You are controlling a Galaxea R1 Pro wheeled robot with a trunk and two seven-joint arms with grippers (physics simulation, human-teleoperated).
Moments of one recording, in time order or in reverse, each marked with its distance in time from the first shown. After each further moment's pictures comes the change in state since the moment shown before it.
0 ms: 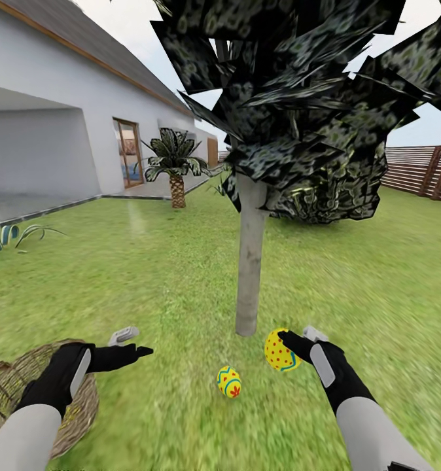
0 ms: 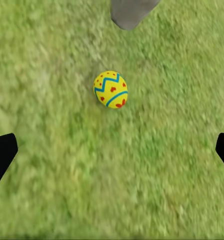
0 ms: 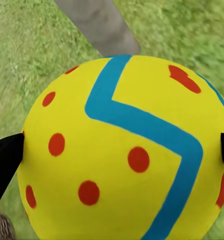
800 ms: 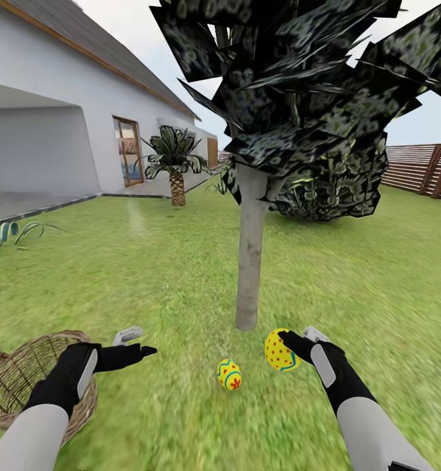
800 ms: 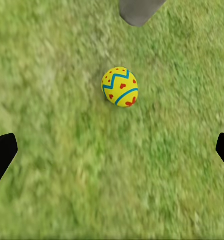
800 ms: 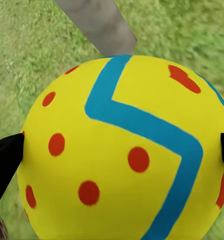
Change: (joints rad) left arm 0.000 -0.032 -0.002 0.000 0.001 -0.031 0.055; right arm 0.000 -0.002 -0.004 0.002 -0.004 -0.002 0.006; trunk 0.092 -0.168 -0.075
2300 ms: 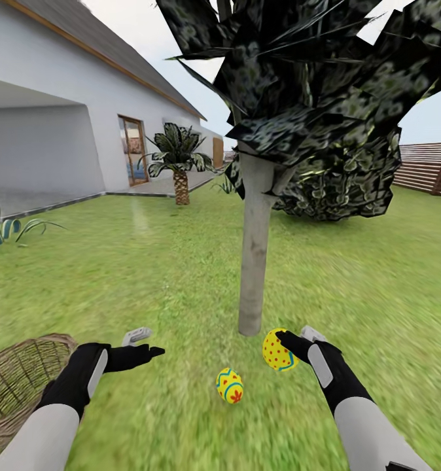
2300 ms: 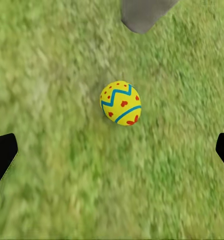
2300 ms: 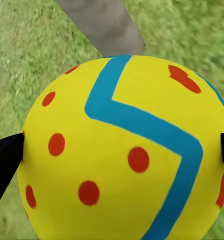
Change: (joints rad) left arm 0.000 -0.047 -0.002 0.000 -0.001 0.000 0.035; right arm 0.000 0.011 0.009 0.000 0.017 -0.004 0.002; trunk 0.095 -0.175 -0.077
